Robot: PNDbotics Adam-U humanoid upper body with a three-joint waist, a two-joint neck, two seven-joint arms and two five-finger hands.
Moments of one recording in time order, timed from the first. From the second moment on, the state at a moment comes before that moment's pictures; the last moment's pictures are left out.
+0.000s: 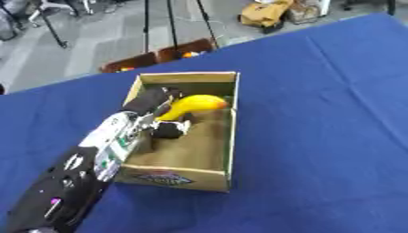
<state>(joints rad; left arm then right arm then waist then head) -1.02 0.12 -0.27 -1.06 -1.04 0.09 -0.29 -0.64 -0.41 -0.07 -1.99 0.51 -0.13 -0.49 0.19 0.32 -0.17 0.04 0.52</state>
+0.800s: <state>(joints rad) -1.00 0.16 -0.25 -1.35 -0.97 0.10 -0.35 -0.64 -0.41 -0.07 -1.99 0.51 -0.13 -0.49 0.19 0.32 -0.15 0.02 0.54</state>
